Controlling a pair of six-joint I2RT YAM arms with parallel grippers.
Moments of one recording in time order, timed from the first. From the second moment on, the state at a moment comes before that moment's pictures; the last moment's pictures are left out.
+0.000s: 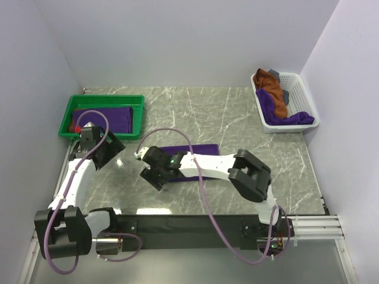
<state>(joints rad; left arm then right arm) 0.11 1.10 0.73 -0.51 -0.02 -0.62 1.14 1.98 1.44 -0.44 0.04 0.14</state>
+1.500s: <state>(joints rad) -0.18 1.18 0.48 -0.15 0.34 -0.95 1.15 1.80 1.14 0.04 0.13 0.20</state>
